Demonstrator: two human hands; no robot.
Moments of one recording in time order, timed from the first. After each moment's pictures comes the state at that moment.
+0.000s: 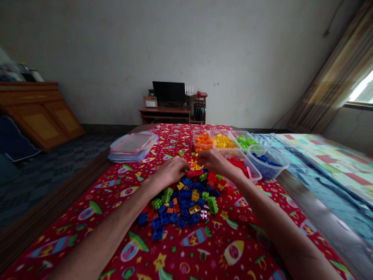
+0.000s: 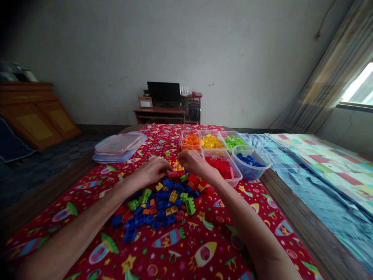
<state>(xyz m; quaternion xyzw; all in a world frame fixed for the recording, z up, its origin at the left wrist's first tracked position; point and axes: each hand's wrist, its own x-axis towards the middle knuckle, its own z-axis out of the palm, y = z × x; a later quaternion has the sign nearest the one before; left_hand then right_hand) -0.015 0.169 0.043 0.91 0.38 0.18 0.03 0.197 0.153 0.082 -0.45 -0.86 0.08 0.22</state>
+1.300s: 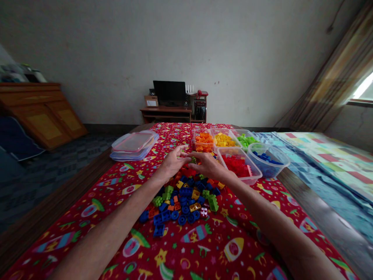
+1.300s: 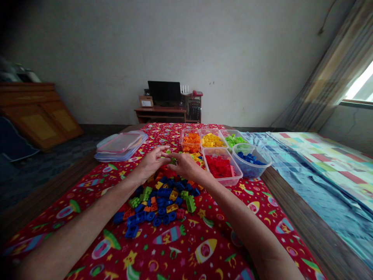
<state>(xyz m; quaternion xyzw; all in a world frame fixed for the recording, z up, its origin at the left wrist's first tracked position) 0.005 0.161 0.055 0.66 0.44 0.45 0.40 0.172 0.143 0.069 -0.40 -0.85 0.17 0.31</state>
